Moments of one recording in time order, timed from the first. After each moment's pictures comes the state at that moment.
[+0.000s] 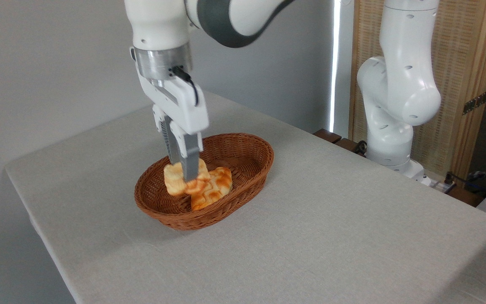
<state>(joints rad) -0.44 -0.07 0.29 -1.90 -0.03 1.89 0.74</state>
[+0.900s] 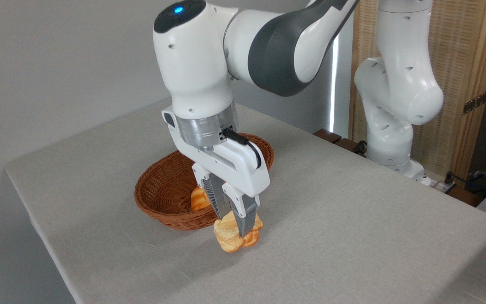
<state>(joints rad) -0.35 0.01 0.43 -1.93 -0.02 1.87 0.82</state>
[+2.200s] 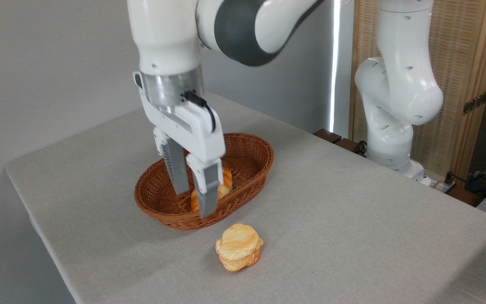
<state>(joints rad) -0.36 0.00 0.33 -1.84 -0.02 1.91 0.79</state>
